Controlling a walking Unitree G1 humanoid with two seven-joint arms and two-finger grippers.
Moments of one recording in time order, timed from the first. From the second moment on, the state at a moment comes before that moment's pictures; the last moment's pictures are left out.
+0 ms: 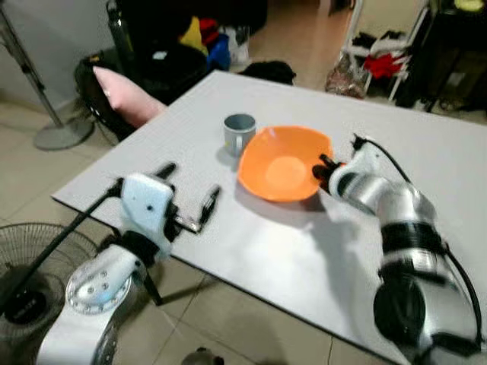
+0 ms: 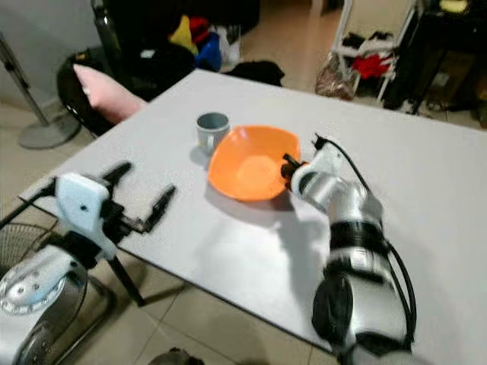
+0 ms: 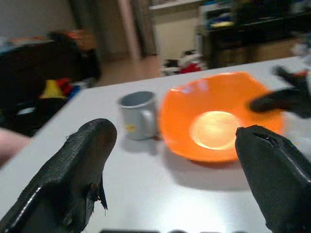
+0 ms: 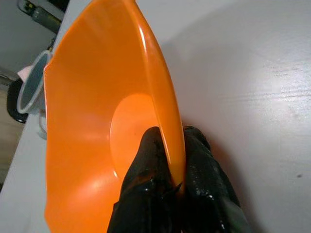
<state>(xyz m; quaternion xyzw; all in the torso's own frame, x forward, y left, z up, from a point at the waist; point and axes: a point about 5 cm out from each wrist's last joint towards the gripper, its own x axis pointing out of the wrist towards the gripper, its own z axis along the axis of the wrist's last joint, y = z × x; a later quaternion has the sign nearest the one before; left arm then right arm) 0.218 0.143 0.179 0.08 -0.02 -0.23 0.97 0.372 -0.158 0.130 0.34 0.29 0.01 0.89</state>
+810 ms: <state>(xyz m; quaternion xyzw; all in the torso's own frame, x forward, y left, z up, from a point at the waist) 0.207 0.131 0.178 0.07 0.04 -0.32 0.94 0.388 -0.159 0.124 0.46 0.29 -0.07 0.83</state>
